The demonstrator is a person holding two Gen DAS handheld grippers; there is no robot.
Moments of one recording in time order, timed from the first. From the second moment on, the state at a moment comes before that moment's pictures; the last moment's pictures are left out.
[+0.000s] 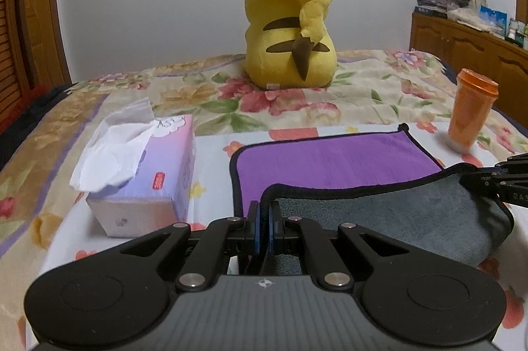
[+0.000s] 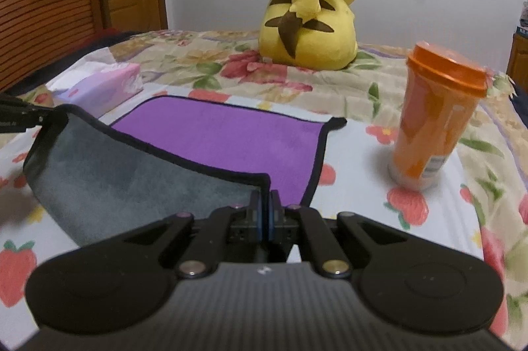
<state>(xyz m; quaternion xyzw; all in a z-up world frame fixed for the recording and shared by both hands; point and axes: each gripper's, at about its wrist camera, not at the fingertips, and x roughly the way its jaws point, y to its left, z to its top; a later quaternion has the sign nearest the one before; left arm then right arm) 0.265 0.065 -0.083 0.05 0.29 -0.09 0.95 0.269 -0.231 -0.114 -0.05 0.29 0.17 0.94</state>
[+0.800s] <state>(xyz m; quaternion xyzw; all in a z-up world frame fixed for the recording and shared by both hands) 0.314 0.059 -0.088 0.05 0.27 -0.08 0.96 0.316 -0.235 -0.111 -0.04 0.26 0.17 0.95</state>
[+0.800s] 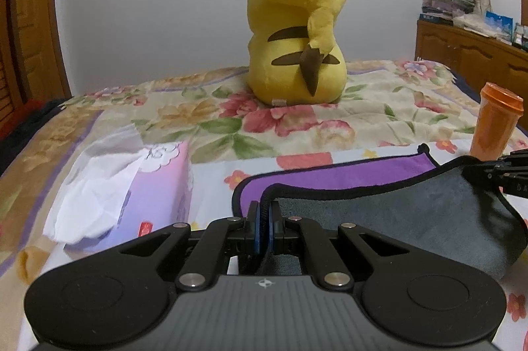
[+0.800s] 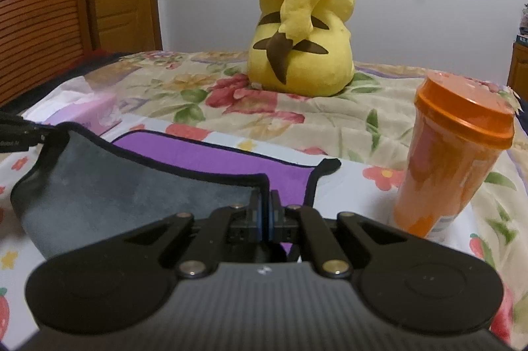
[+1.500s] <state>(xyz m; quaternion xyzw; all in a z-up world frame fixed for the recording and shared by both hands) 0.366 0.051 -0.069 0.05 0.25 -0.06 0.97 0.355 -0.230 -0.096 -0.07 0.22 0.14 0.96</state>
